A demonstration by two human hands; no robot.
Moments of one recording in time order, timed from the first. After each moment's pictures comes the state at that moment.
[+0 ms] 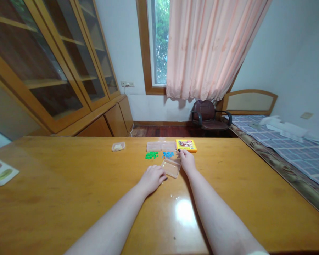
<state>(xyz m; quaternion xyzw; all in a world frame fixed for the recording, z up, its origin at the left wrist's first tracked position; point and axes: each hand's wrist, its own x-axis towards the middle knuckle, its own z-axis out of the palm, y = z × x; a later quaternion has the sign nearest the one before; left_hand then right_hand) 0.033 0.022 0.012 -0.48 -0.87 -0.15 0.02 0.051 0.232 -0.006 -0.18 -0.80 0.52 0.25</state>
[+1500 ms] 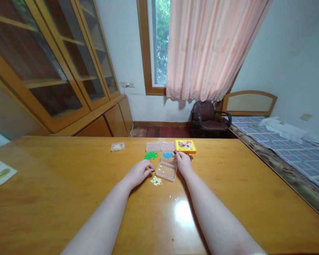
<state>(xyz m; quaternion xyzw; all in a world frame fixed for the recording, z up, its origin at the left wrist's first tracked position) -0.003 -0.018 0.027 -0.42 -0.86 -0.29 -0.04 0.054 0.217 -0.002 -0.15 -0.82 0.49 0.24</state>
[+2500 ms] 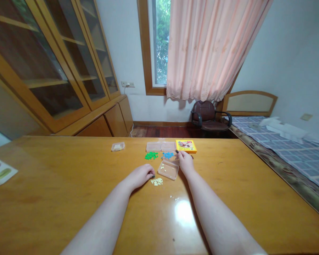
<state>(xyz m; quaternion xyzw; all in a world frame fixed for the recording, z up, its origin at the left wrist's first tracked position) 0.000 -0.019 0.027 -0.41 -0.87 -0.22 -0.13 0.053 0.227 -0.005 -0.16 -0.81 0.51 0.25</state>
